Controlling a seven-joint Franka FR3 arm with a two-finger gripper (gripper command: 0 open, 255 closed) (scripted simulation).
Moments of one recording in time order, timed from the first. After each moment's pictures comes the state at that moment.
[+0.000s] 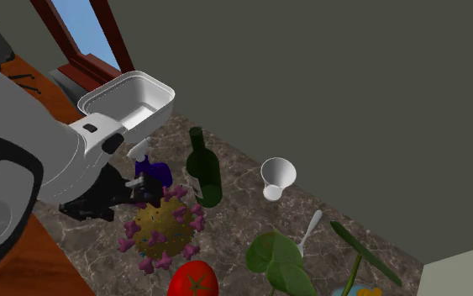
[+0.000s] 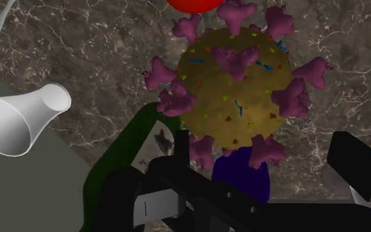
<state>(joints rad) -0.06 -0.63 -0.16 -2.41 -0.23 1.90 -0.27</state>
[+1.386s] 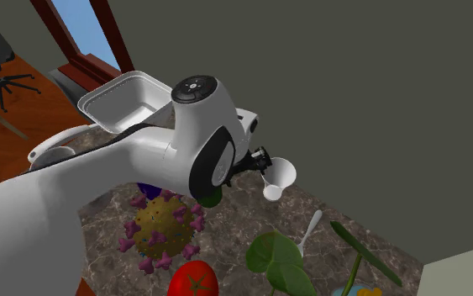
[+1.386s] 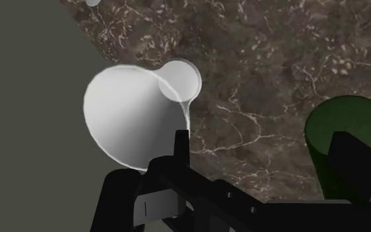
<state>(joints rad) -0.16 0.03 -0.43 -2.10 -0.22 2.35 -0.61</state>
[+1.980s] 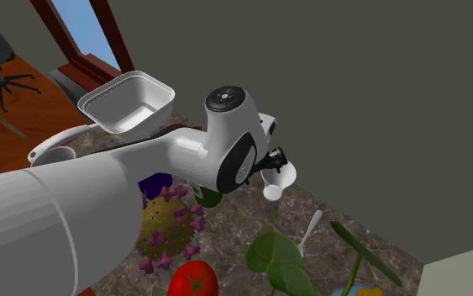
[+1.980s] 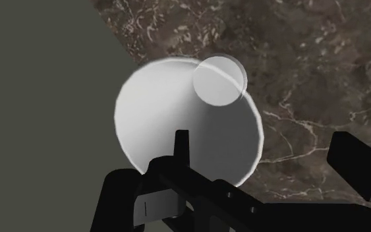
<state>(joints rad) -0.21 0.23 -0.44 -1.98 -0.12 2.44 -0.71</state>
